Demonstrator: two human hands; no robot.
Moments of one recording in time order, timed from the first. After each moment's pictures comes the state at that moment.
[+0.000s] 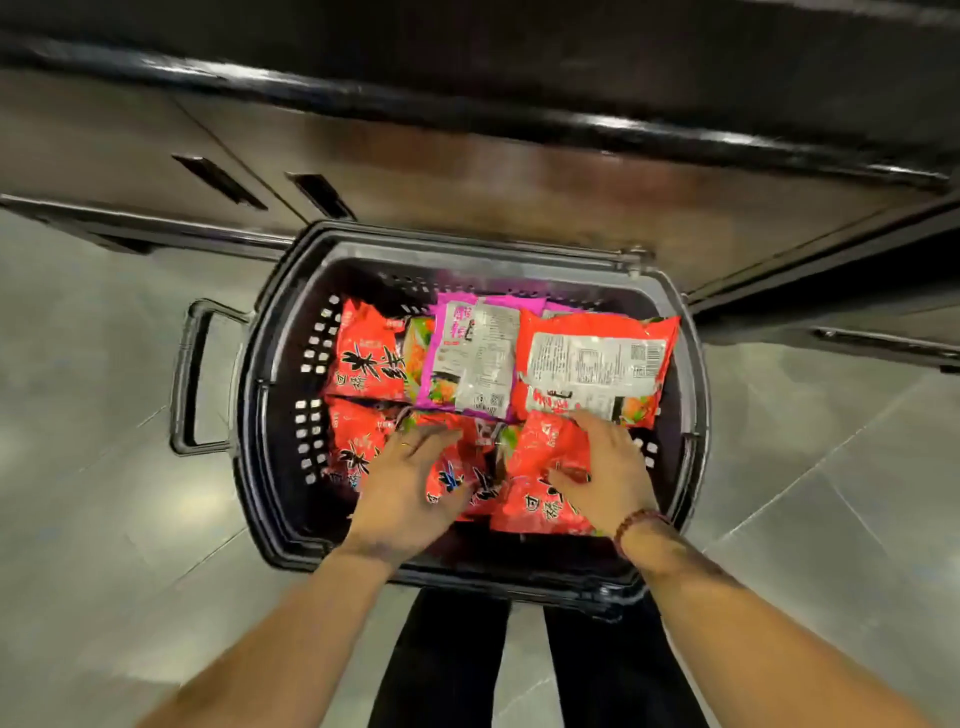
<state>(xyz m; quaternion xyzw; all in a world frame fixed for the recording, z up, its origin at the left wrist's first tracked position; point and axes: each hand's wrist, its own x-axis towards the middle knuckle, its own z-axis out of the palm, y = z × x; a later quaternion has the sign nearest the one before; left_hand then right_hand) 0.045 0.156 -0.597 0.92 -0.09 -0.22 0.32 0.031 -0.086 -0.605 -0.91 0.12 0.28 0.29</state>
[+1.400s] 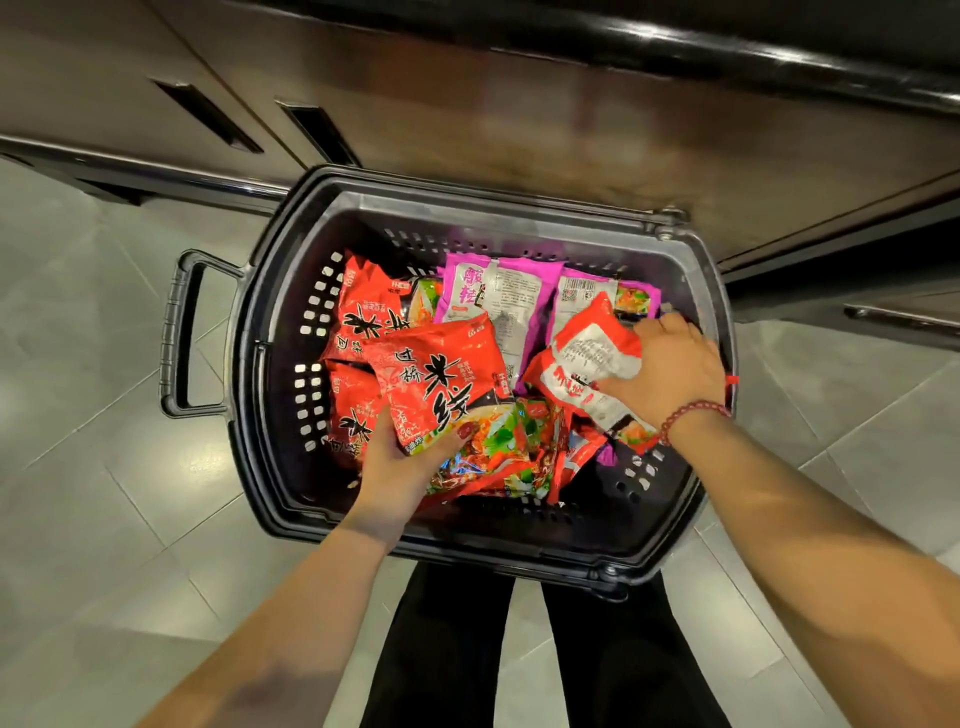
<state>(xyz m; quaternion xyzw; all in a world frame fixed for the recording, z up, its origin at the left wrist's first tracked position) 0.039 0.147 -0.589 0.65 0.34 -0.29 0.62 0.105 -0.126 -0.606 -0.96 0.07 0.26 0.05</state>
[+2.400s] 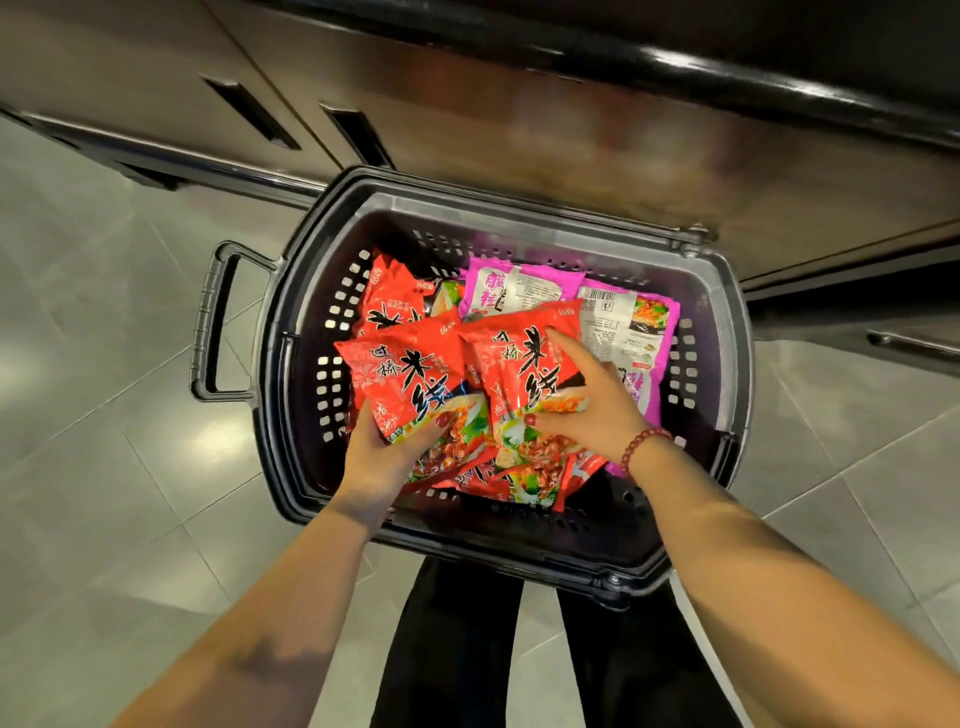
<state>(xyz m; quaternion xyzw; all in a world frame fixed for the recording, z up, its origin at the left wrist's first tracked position) 0.047 0.171 -0.585 0.67 0.38 -0.27 0.58 0.091 -0.068 -0.608 -0.79 0.12 0.36 0.48</state>
